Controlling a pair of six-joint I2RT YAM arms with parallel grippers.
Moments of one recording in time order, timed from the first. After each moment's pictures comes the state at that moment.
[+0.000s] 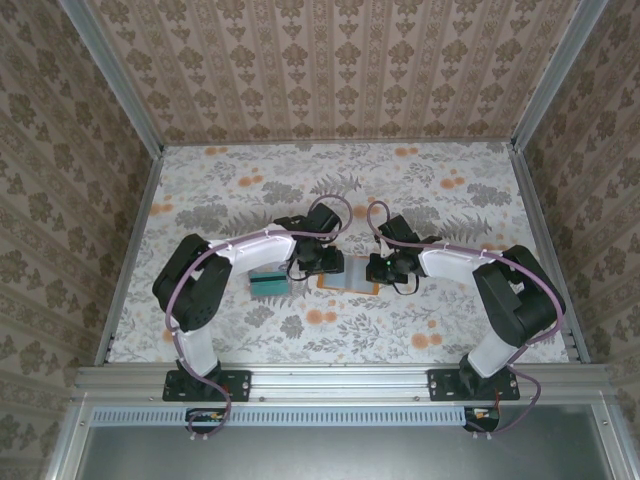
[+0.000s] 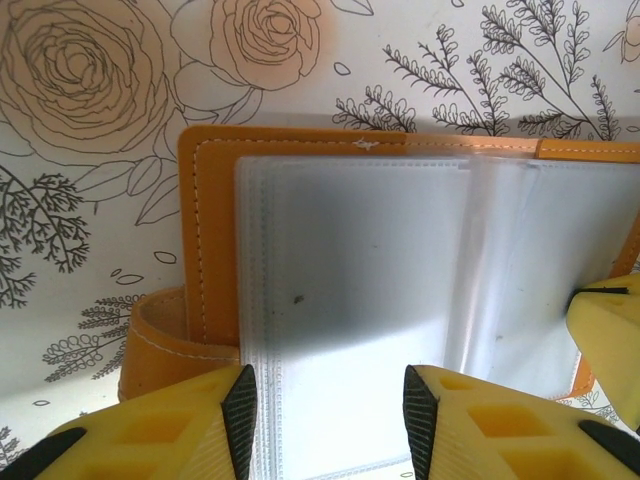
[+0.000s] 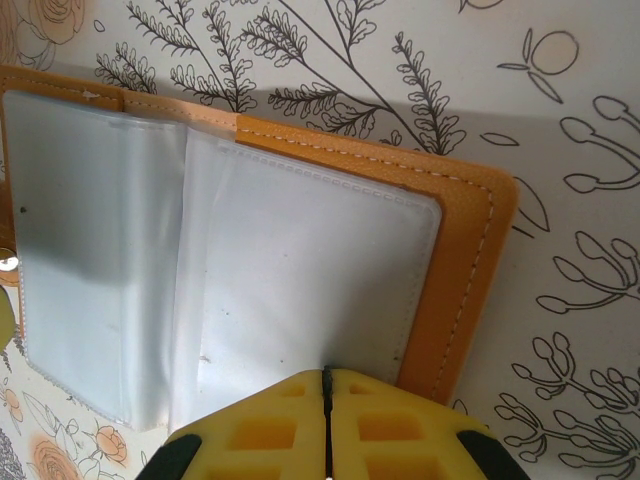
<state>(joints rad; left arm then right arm) -0.80 1.83 1.20 -0.57 0.17 -0.69 0.47 1.64 0.81 -0.31 -0.27 0.57</state>
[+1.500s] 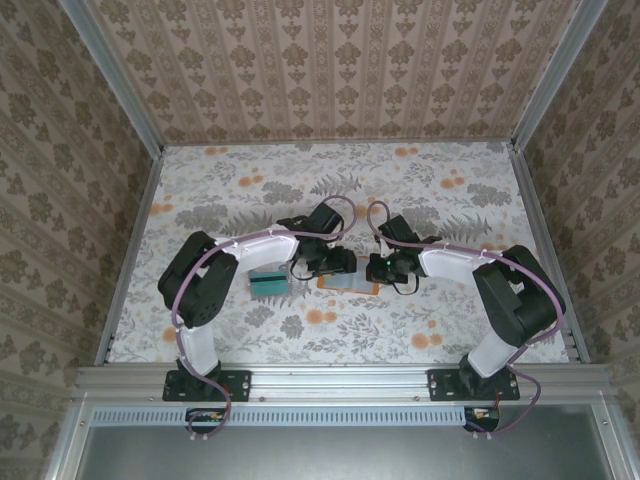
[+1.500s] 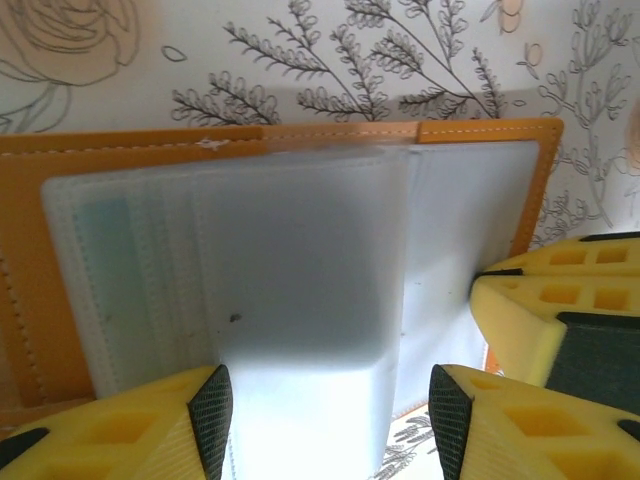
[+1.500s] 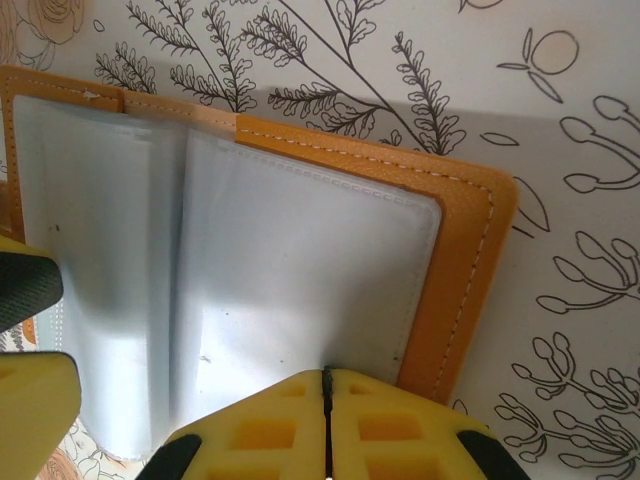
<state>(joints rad) -0.80 1.87 1.20 -0.47 0.34 -0.68 0.47 1.64 0.81 -0.31 -0.27 0.57</state>
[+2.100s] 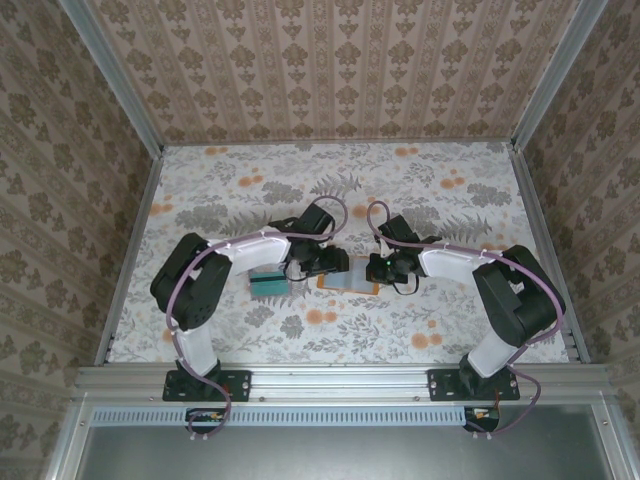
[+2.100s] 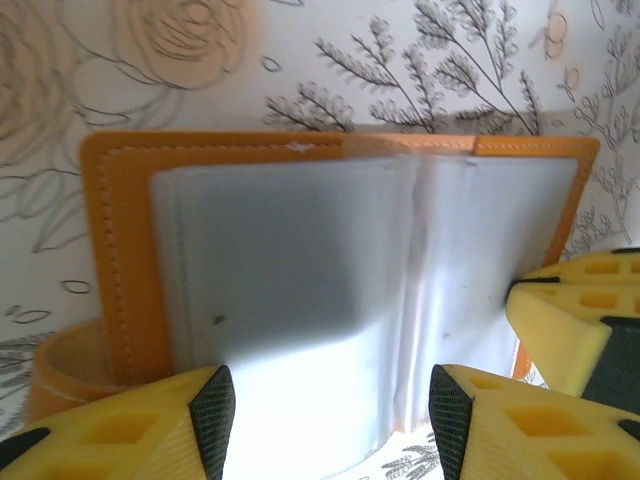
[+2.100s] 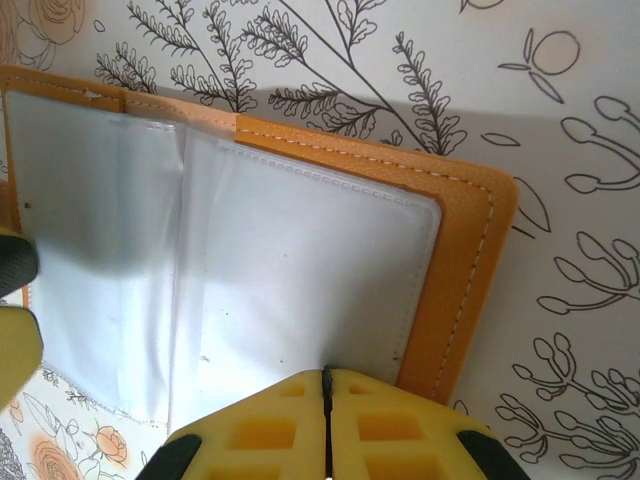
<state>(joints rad) -0.76 1.83 1.13 -0.43 0.32 -0.69 0.47 1.64 0.81 -0.31 -0.27 0.57</state>
